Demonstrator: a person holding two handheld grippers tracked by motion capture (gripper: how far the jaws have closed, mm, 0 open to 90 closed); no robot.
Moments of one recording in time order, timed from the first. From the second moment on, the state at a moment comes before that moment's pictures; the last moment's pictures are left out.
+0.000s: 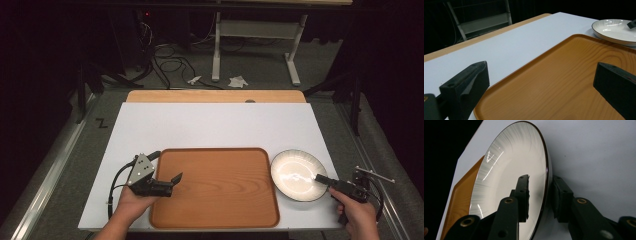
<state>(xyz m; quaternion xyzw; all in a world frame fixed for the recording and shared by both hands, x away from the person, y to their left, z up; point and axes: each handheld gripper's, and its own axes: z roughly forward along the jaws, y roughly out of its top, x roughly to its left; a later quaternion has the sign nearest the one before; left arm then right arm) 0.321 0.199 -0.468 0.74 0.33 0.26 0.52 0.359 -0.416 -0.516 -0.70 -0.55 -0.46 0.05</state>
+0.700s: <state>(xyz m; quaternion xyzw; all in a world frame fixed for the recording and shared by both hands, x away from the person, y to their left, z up) 0.322 0.200 -0.468 0.74 0.34 0.25 0.52 0.360 -0.418 -0.519 -0.70 -0.54 -0.45 0.05</state>
